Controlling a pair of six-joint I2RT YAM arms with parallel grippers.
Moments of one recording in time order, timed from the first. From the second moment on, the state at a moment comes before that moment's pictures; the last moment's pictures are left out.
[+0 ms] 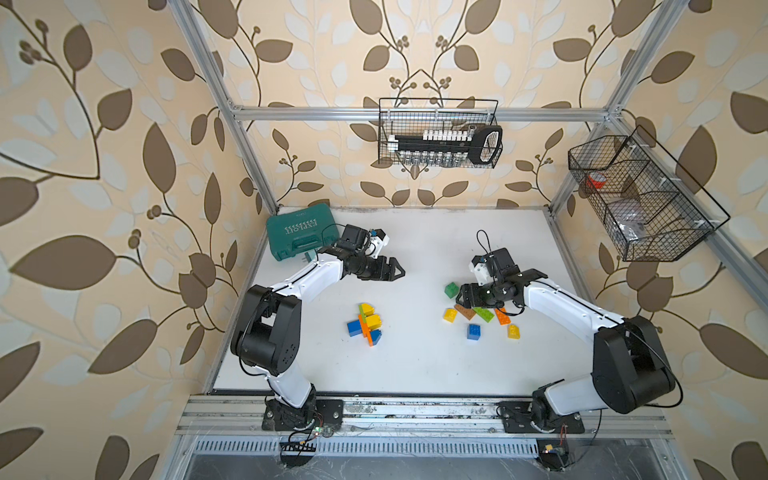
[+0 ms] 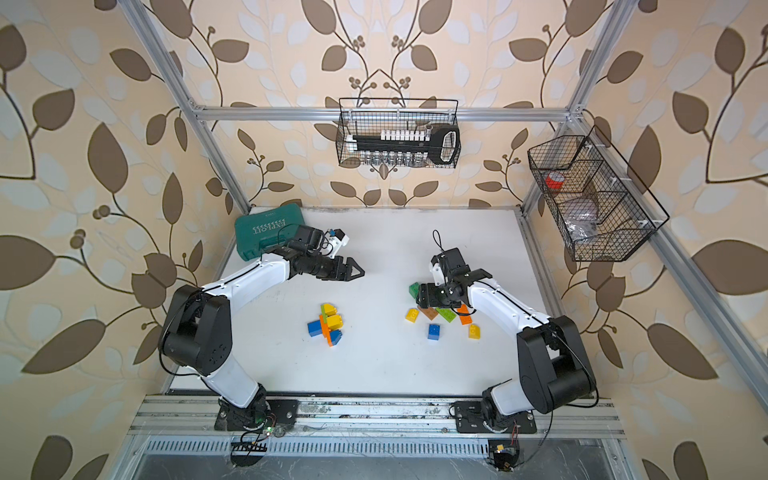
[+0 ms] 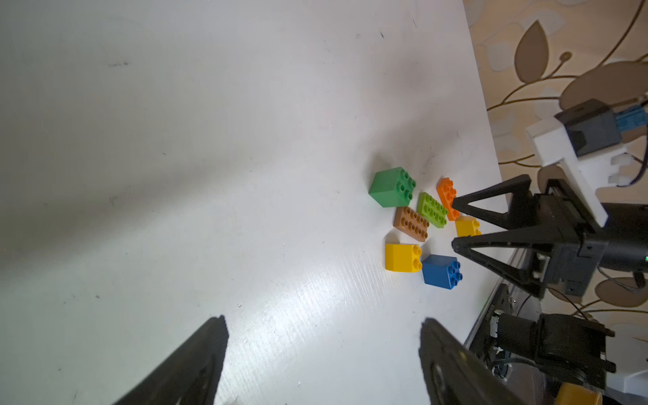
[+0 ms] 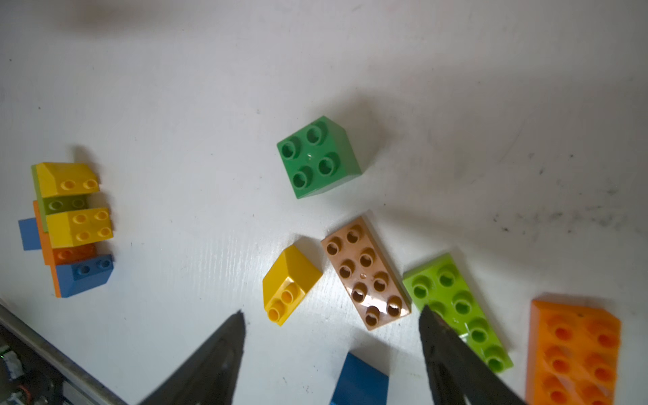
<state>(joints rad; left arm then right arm) -0.31 1.68 1.18 -0.45 0.60 -0.24 0.32 1.49 0.92 -0.58 -0.20 0.29</state>
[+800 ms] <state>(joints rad) -0.27 1.76 1.22 -0.42 0.60 -0.26 0.38 1.78 1.19 -0.62 -0.05 0.21</state>
